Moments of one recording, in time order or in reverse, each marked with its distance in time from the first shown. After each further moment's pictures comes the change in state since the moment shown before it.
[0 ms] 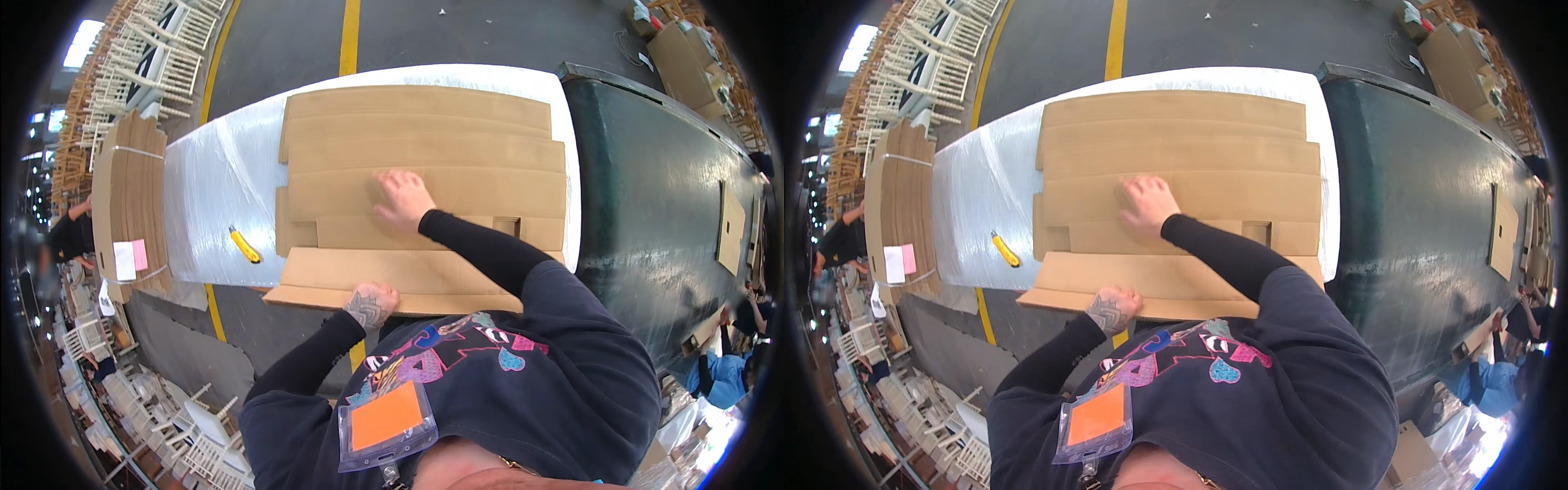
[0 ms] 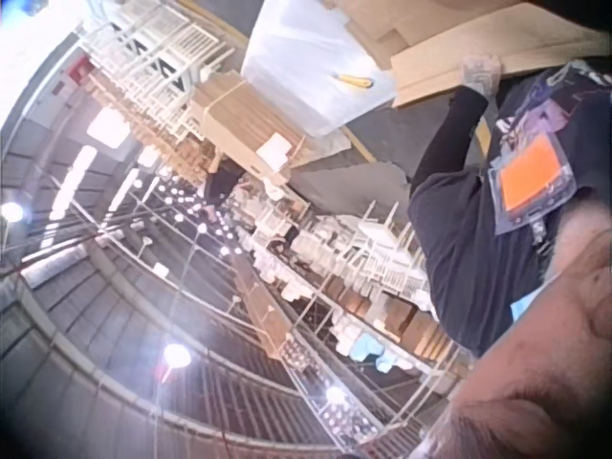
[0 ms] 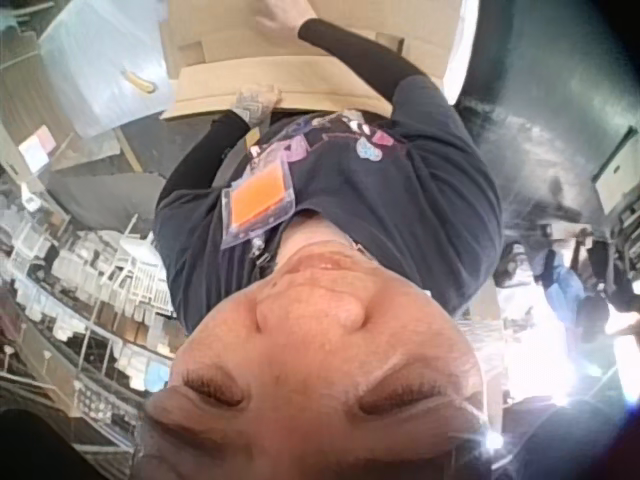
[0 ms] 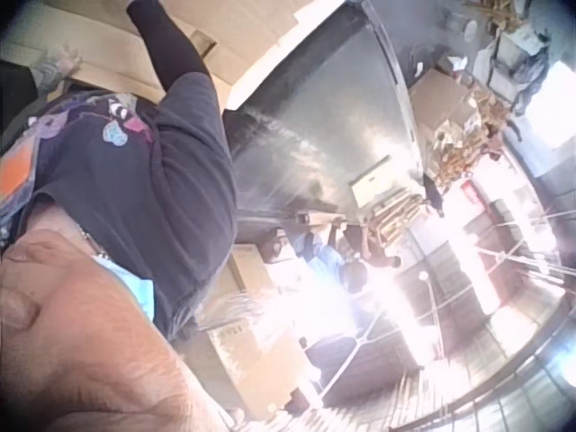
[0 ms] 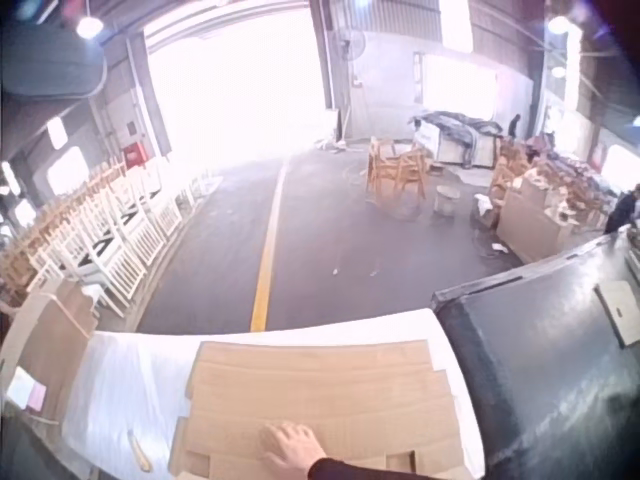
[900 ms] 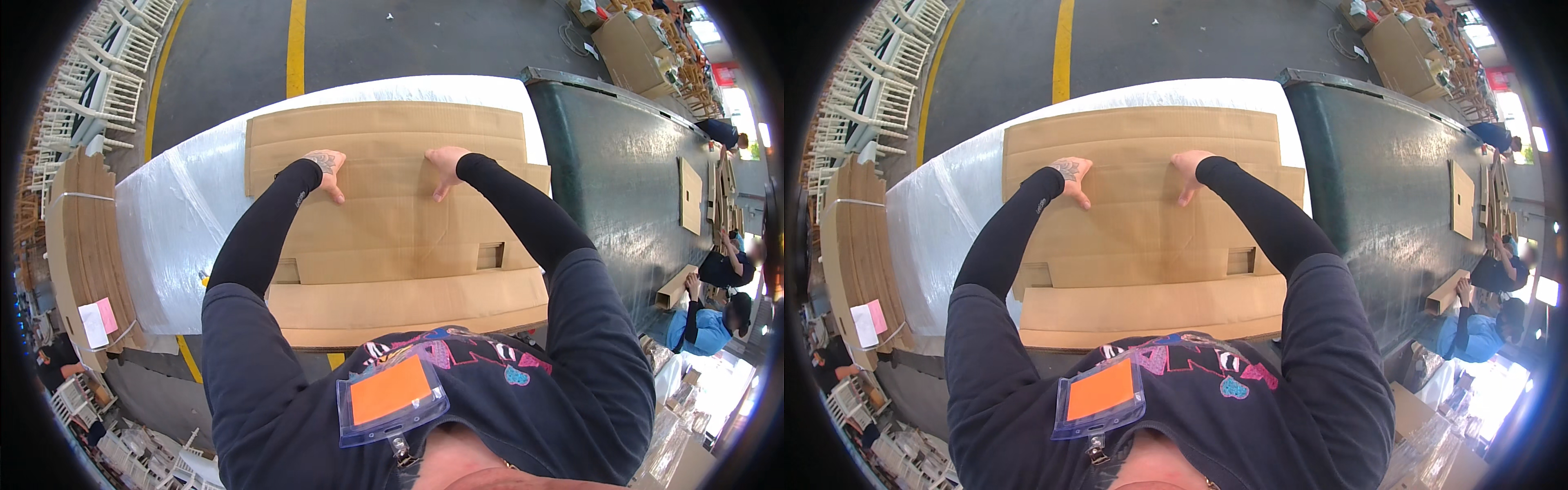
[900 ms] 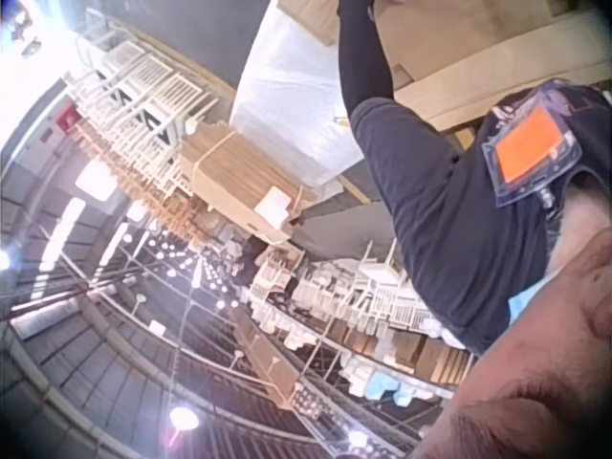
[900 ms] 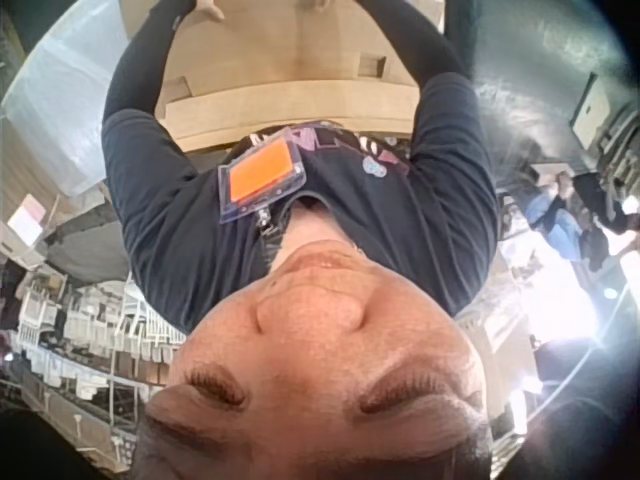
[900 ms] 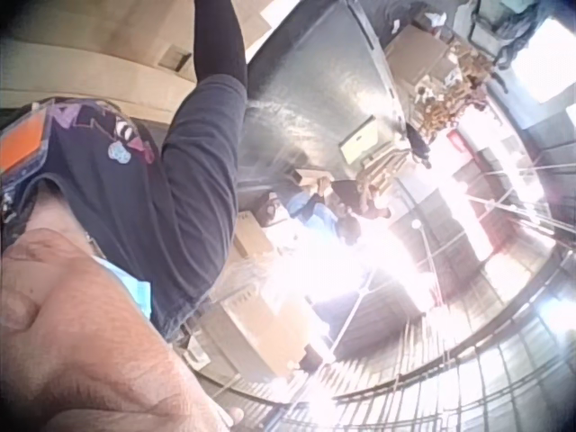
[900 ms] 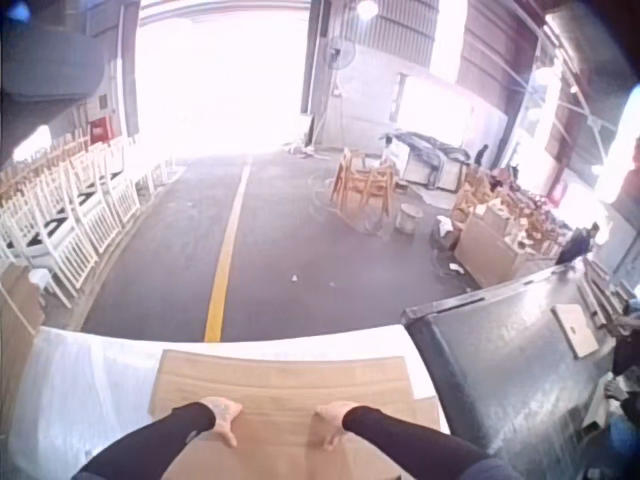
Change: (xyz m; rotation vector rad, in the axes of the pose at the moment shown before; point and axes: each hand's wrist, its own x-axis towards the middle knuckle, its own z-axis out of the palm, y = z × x) left_hand 0.201 -0.271 -0.105 -0.118 -0.287 -0.073; right_hand 0.047 0.096 -0.137 -0.300 -0.632 0.381
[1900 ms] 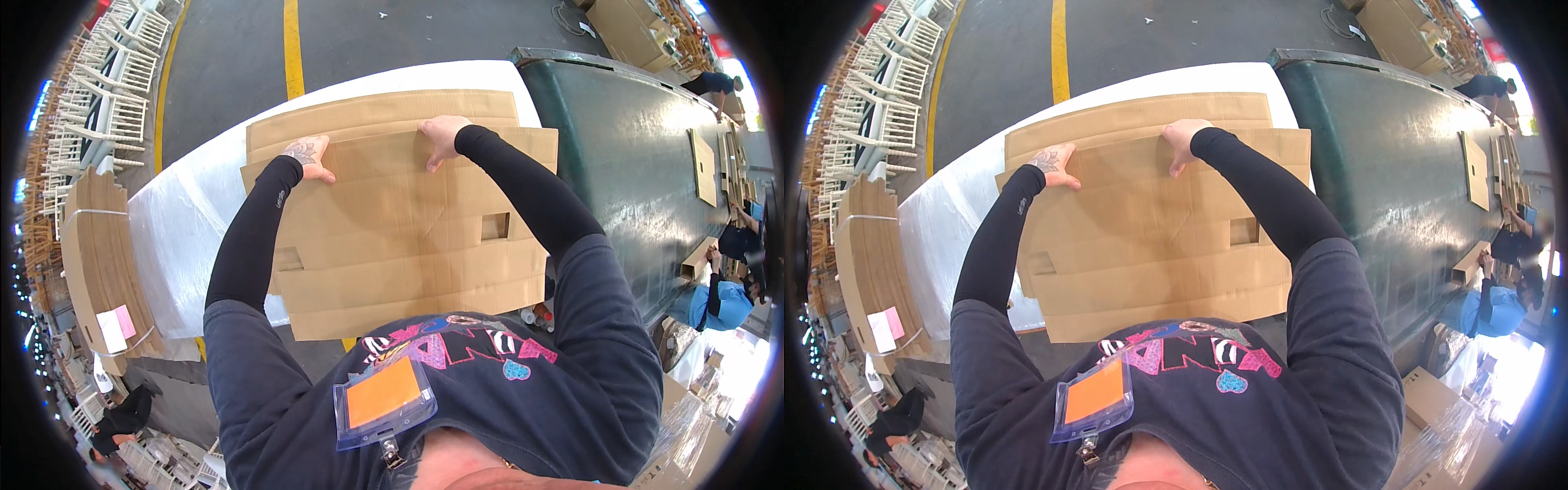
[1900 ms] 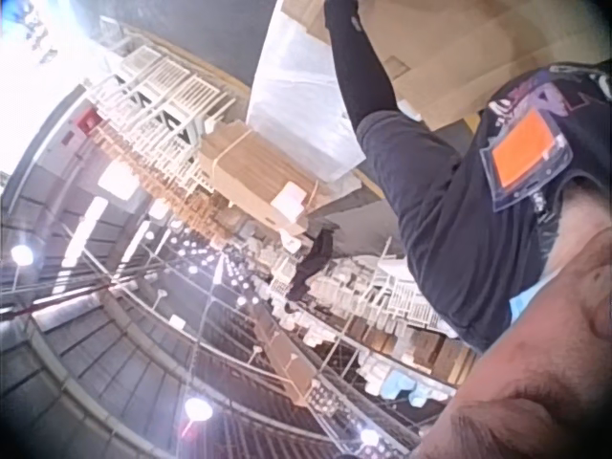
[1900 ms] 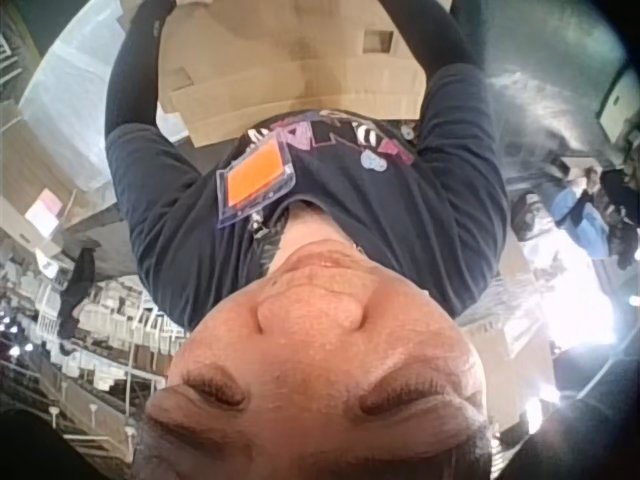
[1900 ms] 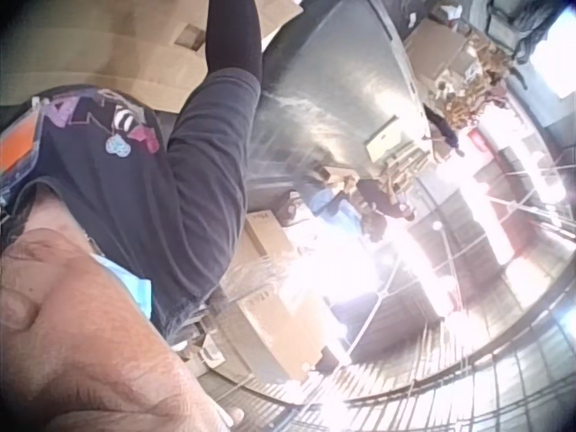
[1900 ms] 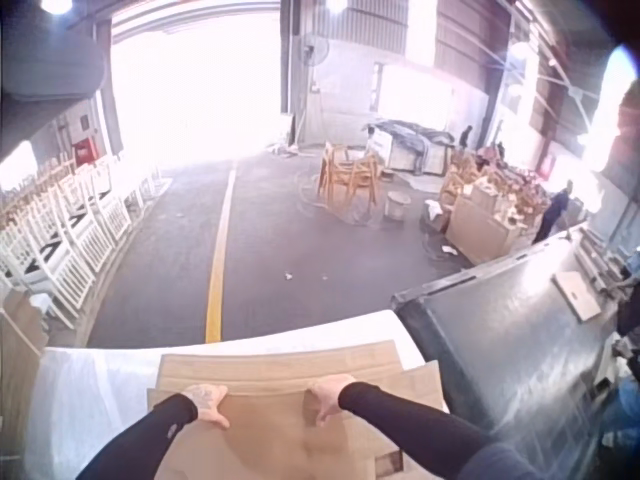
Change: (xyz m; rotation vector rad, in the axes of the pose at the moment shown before) left_hand -0.037 0.011 -0.019 -0.014 0.224 -0.079; right_hand -0.038 -0.014 -0.025 -0.019 0.187 0.021
